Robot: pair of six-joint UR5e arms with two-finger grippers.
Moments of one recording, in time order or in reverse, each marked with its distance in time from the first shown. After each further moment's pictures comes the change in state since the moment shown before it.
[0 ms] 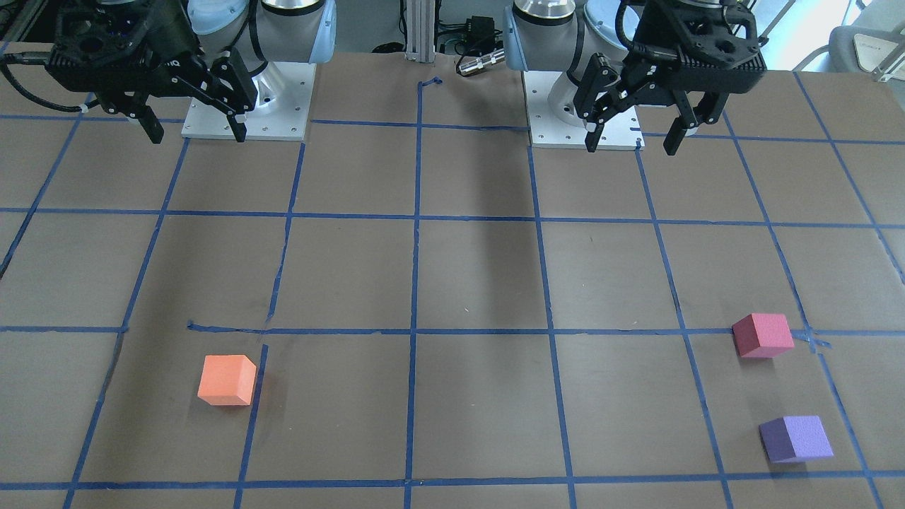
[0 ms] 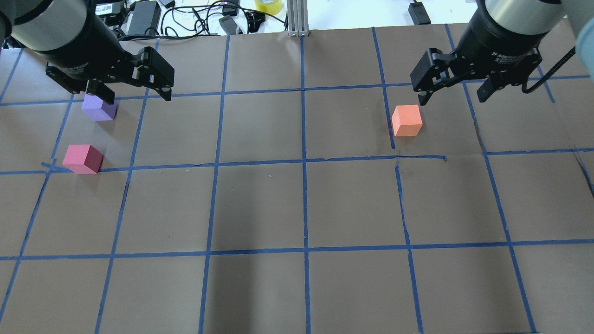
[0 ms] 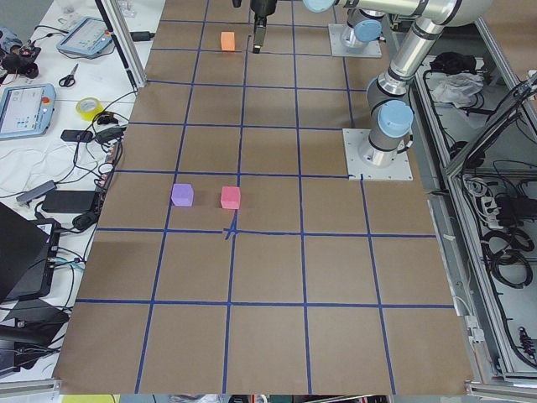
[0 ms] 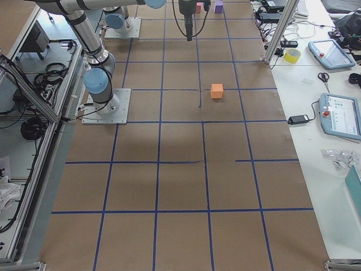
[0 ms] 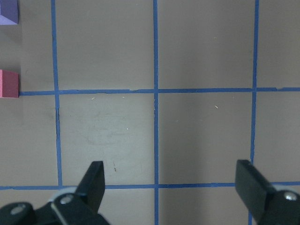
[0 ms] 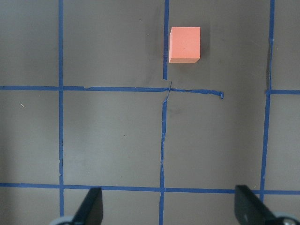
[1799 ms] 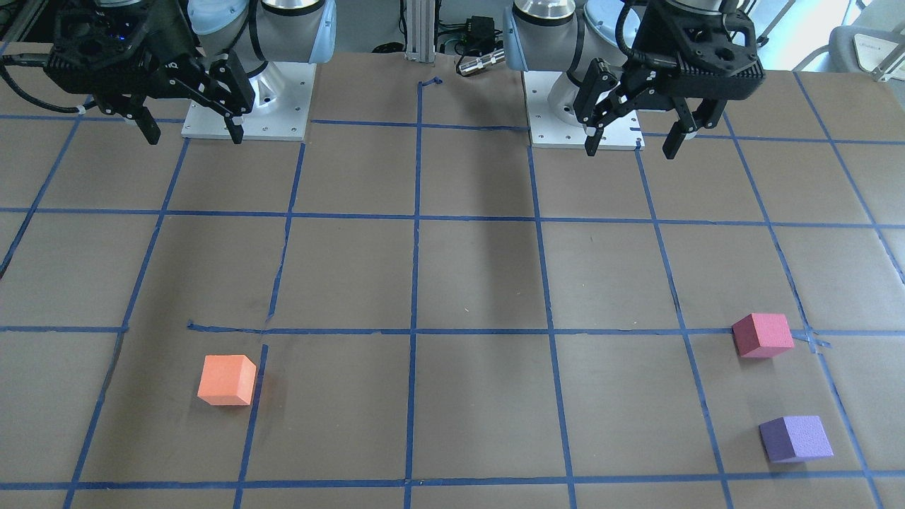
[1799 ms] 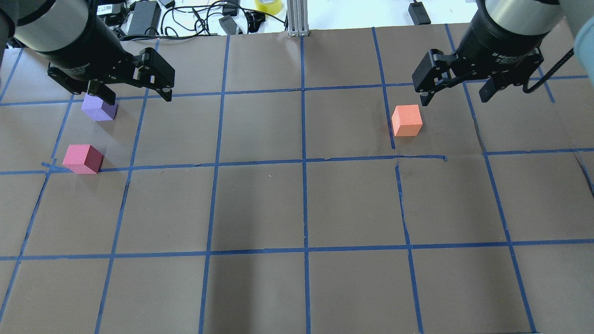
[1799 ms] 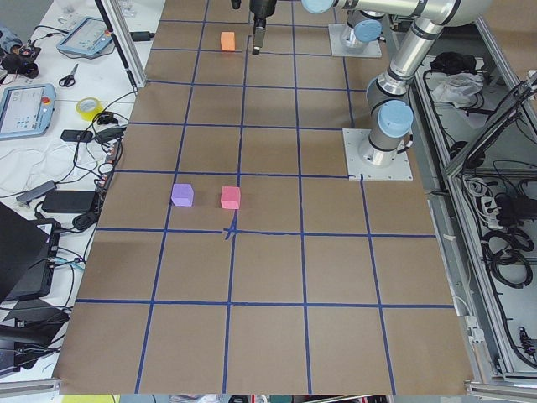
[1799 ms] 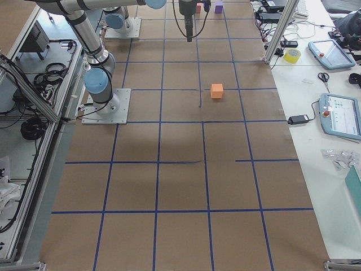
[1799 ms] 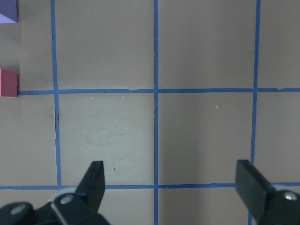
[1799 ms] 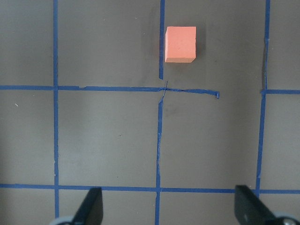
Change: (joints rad) left arm 0.002 -0.005 -0.003 0.002 -0.001 0.002; right arm 0.000 0.004 0.002 -0.002 -0.015 -0.002
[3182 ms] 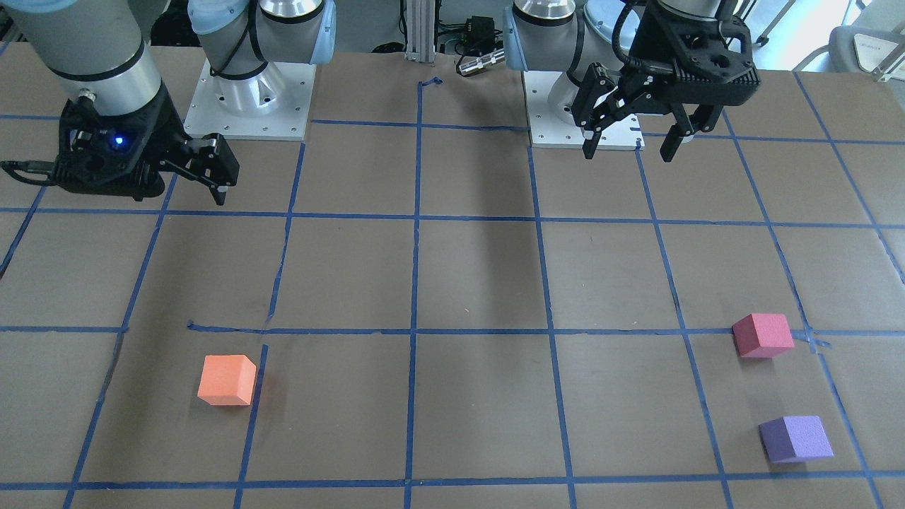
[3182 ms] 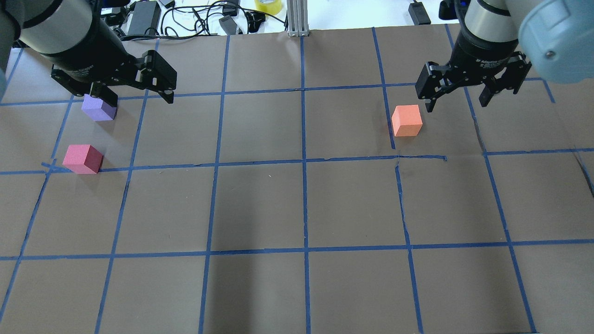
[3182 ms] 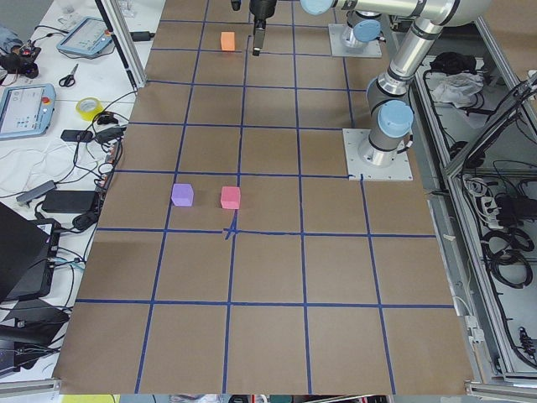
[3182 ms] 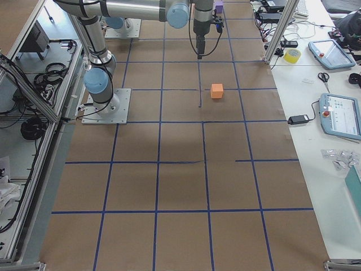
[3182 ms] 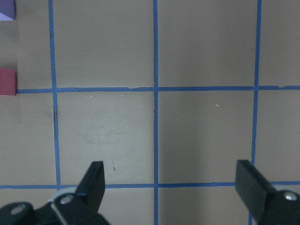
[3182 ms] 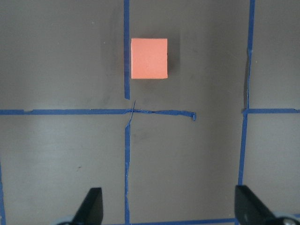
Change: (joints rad) left arm -0.003 -0.003 -0.005 0.001 0.001 -0.003; right arm -0.017 0.207 0.004 -0.151 -0.103 -0.010
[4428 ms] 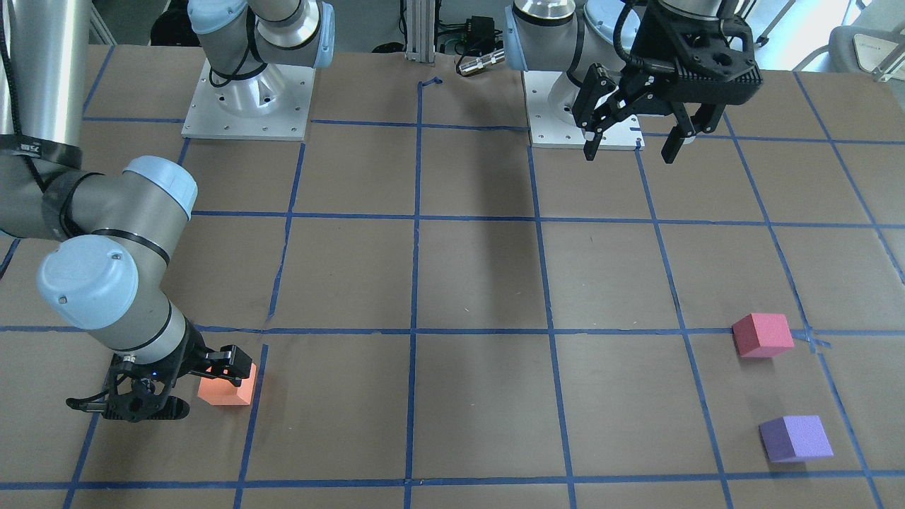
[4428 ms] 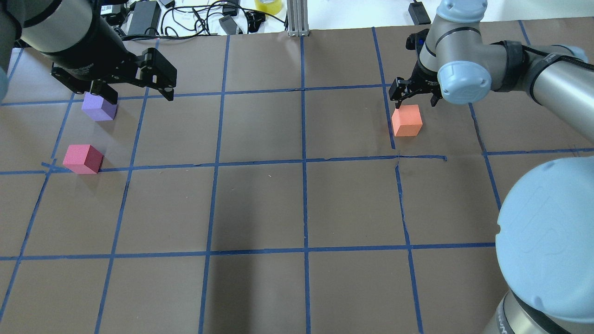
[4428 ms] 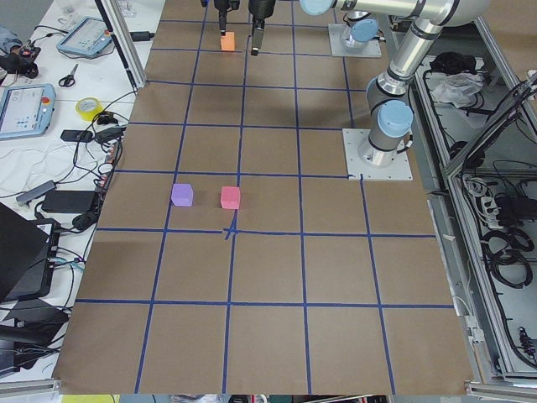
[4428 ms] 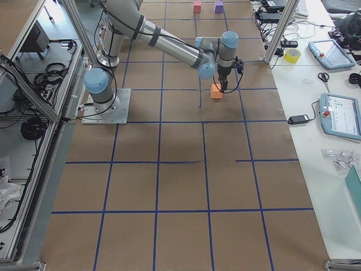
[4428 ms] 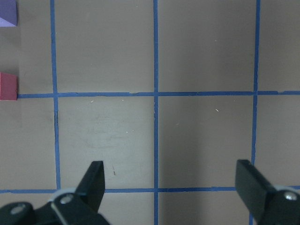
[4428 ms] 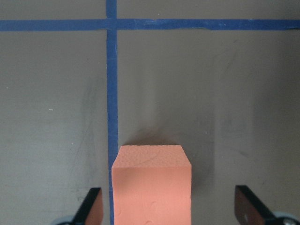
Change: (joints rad) left arm 0.000 0.000 -0.003 0.019 0.001 0.000; right arm -0.057 0.404 0.014 -0.438 0.088 -0.040
